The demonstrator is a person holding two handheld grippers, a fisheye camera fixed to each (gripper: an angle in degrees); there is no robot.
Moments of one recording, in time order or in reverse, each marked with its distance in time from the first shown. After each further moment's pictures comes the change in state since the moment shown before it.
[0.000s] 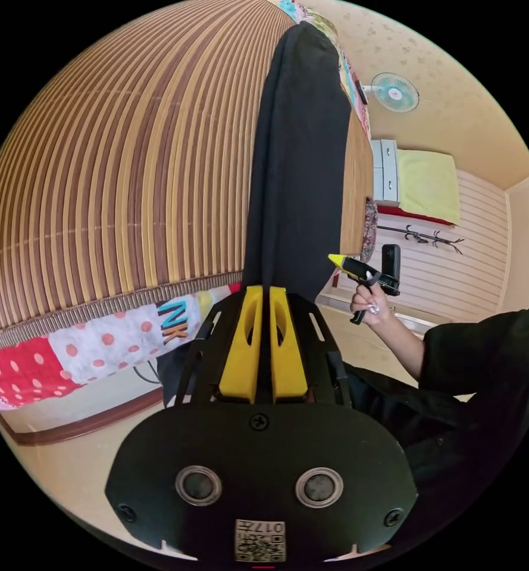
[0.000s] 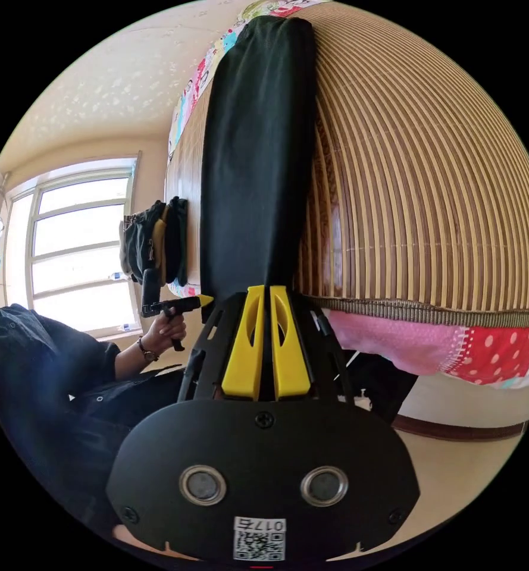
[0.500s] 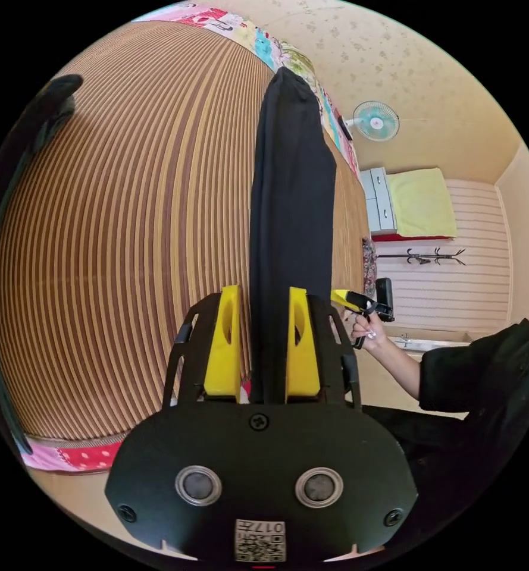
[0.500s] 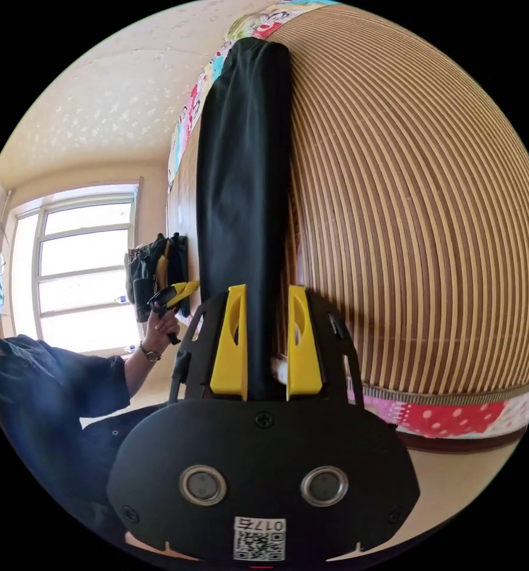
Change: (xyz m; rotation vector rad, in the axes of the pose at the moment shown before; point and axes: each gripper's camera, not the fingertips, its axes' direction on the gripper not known) left arm 0.039 -0.077 -0.043 0.156 -0.129 0.106; right arm 0.028 -0.062 -0.029 0.059 -0.049 -0.018
